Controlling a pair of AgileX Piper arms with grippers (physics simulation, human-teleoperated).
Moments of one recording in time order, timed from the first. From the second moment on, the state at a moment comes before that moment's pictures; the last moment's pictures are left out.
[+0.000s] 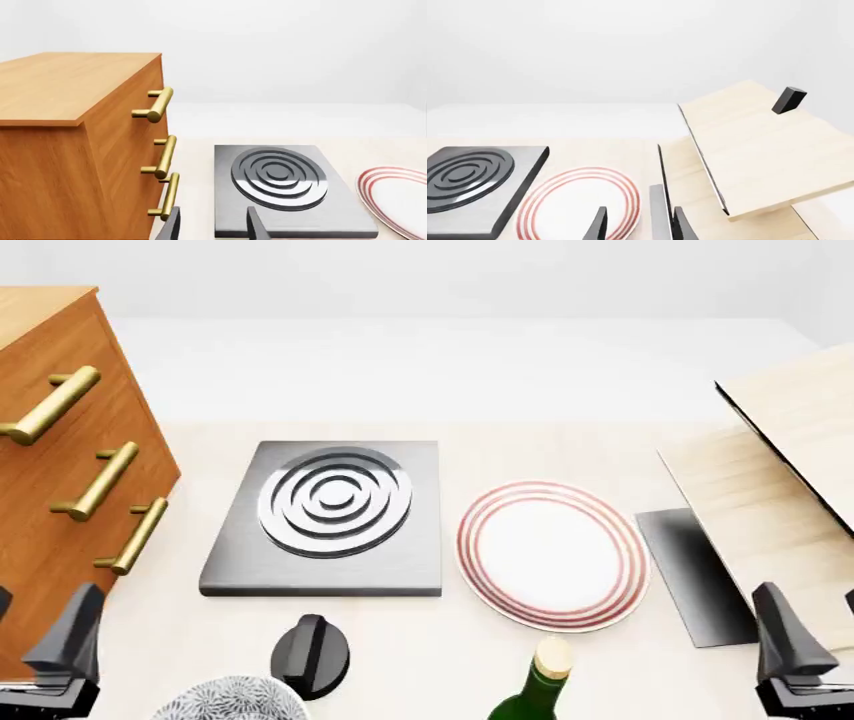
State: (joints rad) left arm 0.00 0.01 0.00 0.00 0.00; right arm -0.01 0.00 0.00 0.00 0.00
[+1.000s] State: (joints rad) left arm 0.06 0.01 -0.11 0.11 0.12; right arm -0.05 0.04 0.00 -0.04 0.00
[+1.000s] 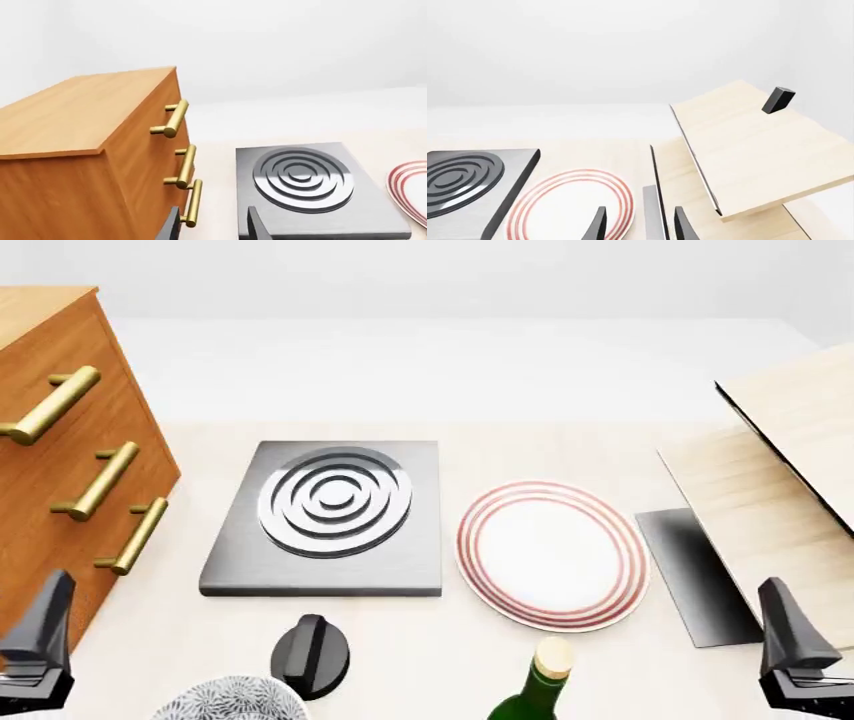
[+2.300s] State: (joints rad) left arm 0.15 0.80 -0.22 -0.40 0.76; right arm -0.05 0.04 0.00 -0.04 0.00
